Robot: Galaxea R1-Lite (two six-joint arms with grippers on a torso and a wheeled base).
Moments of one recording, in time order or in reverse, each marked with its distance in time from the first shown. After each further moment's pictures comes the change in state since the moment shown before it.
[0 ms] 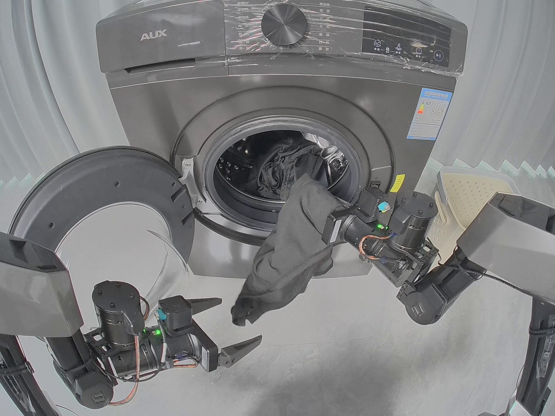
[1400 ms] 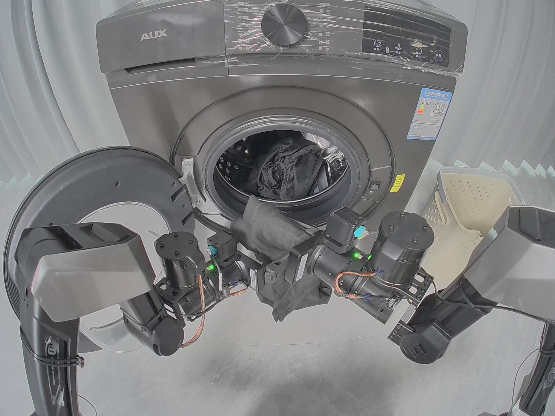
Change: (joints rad) left arm 0.037 0.315 -0.619 0.015 0.079 -0.043; right arm 0.212 -0.098 0.113 -0.017 0.010 0.006
